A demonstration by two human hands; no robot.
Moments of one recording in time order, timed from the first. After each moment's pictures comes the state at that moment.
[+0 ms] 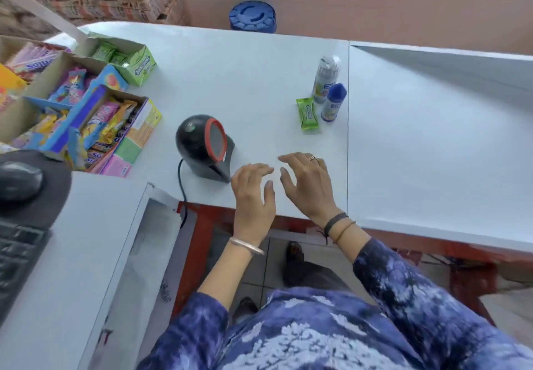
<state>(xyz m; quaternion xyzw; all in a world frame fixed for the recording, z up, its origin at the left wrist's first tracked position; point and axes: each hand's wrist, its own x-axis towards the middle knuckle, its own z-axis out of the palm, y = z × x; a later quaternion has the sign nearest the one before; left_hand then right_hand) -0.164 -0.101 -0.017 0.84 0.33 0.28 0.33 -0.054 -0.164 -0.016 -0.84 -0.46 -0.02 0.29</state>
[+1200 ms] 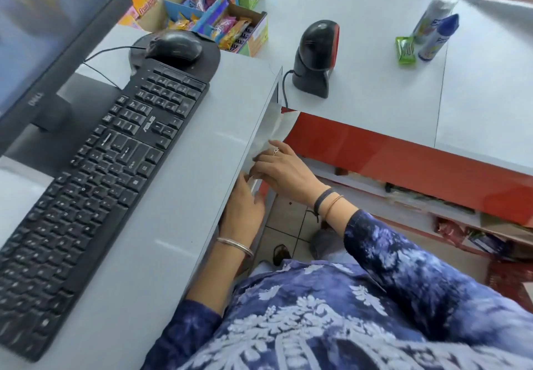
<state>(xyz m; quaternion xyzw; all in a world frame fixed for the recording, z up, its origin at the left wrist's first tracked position) -0.447 -0.141 0.013 0.74 0.58 0.10 0.33 -0.312 -0.145 -0.023 -0.62 -0.75 0.06 0.22</state>
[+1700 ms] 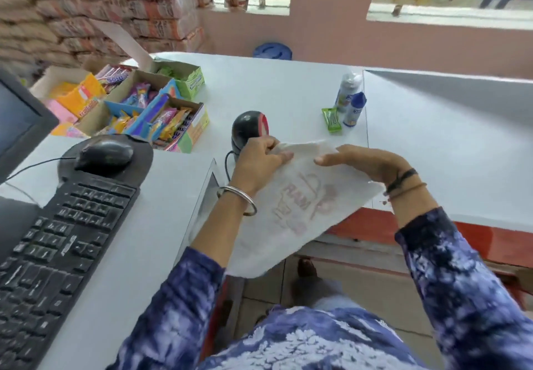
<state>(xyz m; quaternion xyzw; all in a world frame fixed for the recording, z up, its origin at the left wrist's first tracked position) -0.236 -0.062 0.106 0.75 0.34 0.13 0.55 -0.069 -0.191 0.105 -0.69 -0.35 0.54 0.34</state>
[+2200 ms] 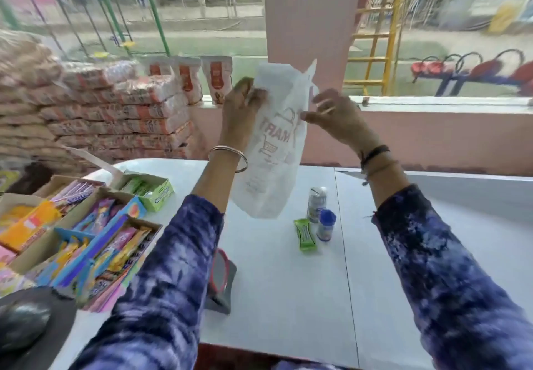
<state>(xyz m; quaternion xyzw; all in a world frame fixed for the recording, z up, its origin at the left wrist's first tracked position) 0.018 0.069 0.245 0.74 0.19 0.43 0.48 0.149 -0.063 0.232 -0.79 -0.41 0.04 0.46</state>
